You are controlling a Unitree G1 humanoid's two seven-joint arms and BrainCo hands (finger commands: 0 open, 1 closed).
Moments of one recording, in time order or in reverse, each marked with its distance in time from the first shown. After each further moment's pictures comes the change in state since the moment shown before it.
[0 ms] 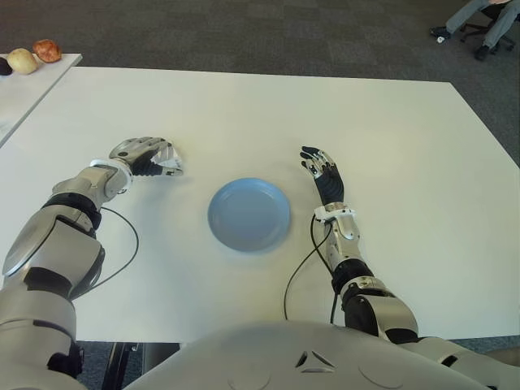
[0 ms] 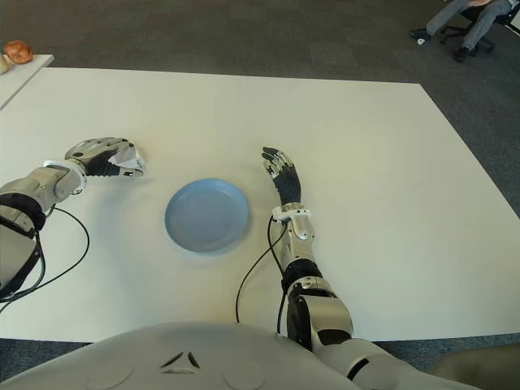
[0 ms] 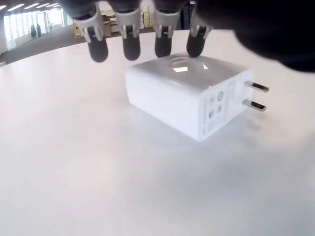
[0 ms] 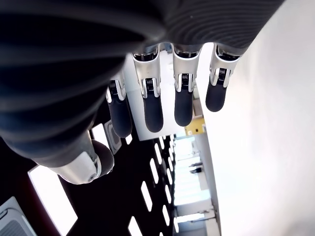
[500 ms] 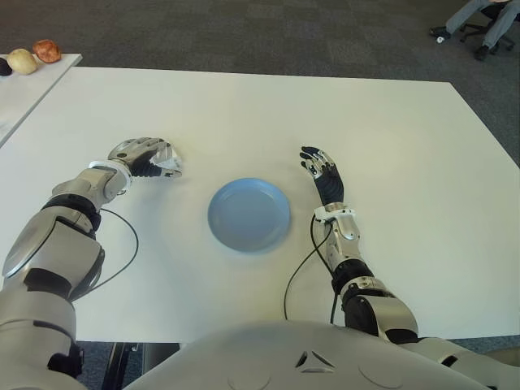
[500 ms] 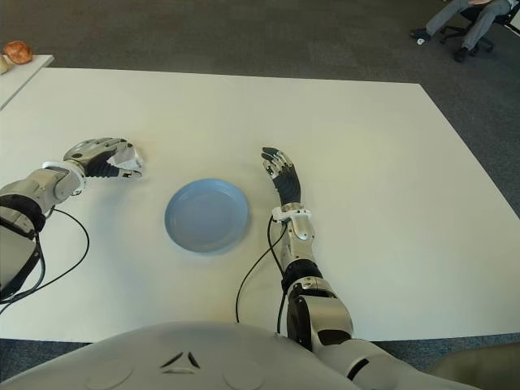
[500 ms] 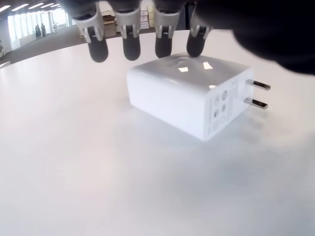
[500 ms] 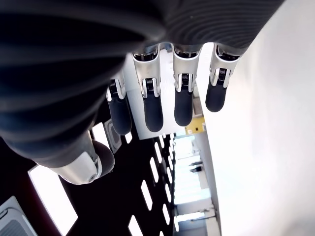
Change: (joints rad) left arm 0.026 0.002 0.004 -0.004 -0.011 -0.025 0.034; right arm 0.001 0.000 0.000 -0.002 0.001 0.003 0.004
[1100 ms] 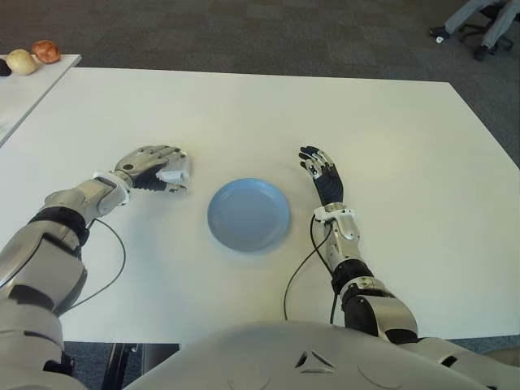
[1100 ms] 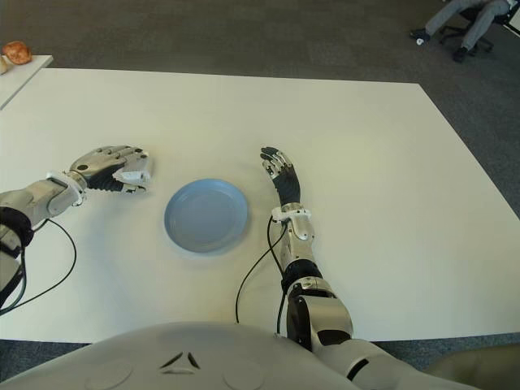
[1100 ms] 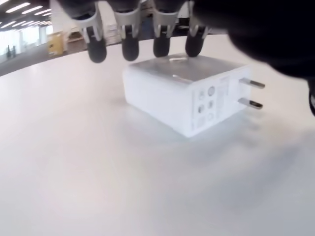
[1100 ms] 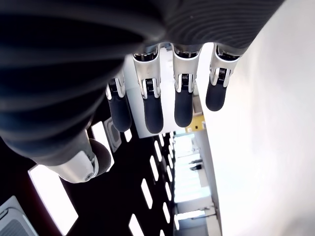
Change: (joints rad) left arm 0.137 0.133 -0.055 -0.283 0.062 -0.203 0.113; right arm -0.002 0.000 -0.003 0.001 0.004 0.009 0.001
